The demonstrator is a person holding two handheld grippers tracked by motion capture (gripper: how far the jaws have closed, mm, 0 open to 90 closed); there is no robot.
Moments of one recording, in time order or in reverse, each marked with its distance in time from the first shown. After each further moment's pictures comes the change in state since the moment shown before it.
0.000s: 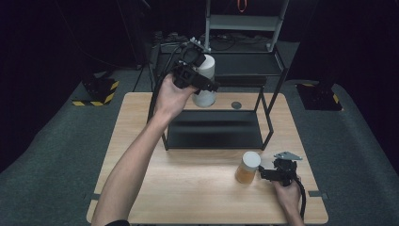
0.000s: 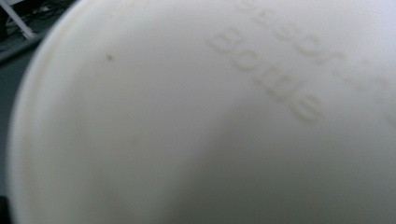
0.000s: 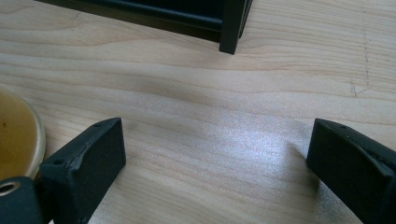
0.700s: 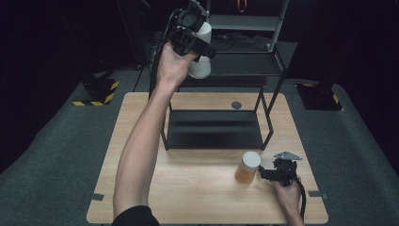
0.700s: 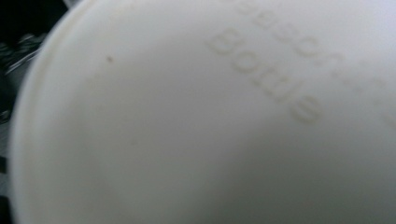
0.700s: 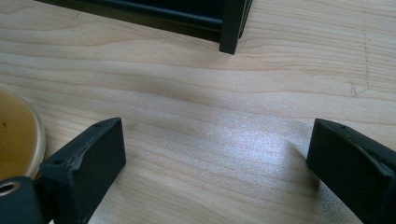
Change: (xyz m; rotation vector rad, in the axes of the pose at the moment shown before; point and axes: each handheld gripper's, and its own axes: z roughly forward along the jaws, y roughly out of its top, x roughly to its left) left arm 0.006 0.053 -0.005 0.003 0.181 -0.076; right arm 0.000 0.000 0.000 0.000 0.000 0.000
